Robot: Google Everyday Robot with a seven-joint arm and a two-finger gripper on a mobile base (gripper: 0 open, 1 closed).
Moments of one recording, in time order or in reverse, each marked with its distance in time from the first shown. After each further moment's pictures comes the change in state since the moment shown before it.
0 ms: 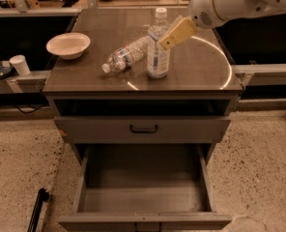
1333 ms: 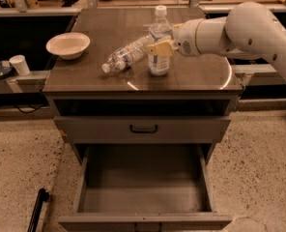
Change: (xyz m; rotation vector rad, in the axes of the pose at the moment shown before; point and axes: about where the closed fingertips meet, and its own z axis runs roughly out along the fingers) arm 0.038 0.030 0.076 -0.081 -0.180 0.278
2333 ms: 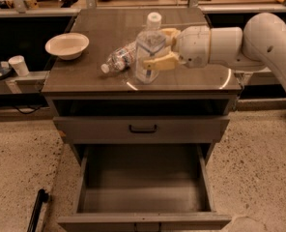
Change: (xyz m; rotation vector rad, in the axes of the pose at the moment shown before) arm -0.037 0.091 -0.043 -0.386 -0.344 -0.270
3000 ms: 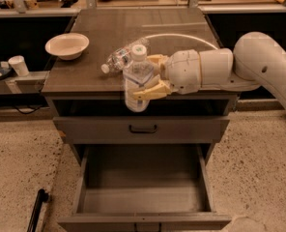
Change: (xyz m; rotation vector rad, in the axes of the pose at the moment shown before) arm 0.006 0.089 0.014 -0.131 0.025 -0.023
